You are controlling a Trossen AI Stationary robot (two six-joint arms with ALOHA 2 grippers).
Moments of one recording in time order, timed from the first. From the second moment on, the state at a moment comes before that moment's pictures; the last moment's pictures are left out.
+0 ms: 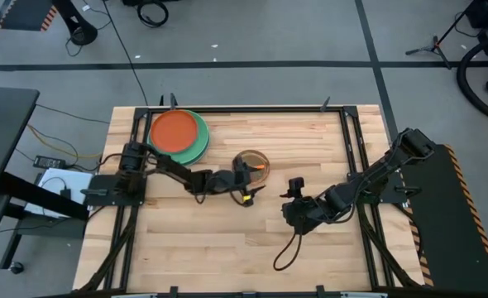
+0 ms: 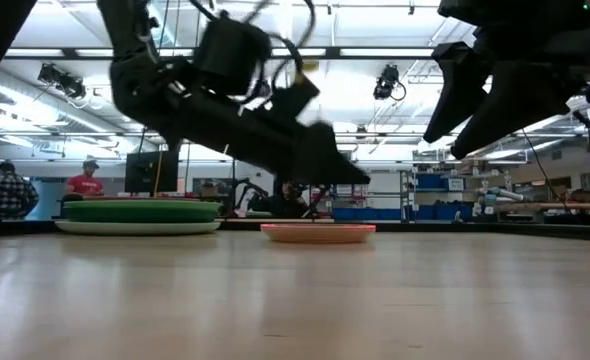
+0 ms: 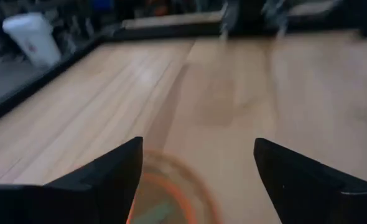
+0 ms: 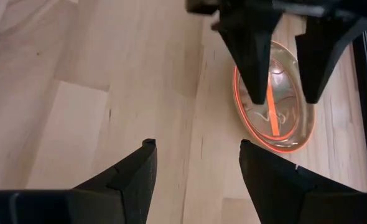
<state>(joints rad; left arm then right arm) -0.06 2.03 0.86 0.90 -0.36 0.03 0.53 1.50 0.89 -0.50 0.60 0.14</state>
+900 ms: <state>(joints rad) -0.11 2.19 0.91 0.91 -0.48 -0.04 0.52 1.50 0.89 -0.51 0.58 0.14</state>
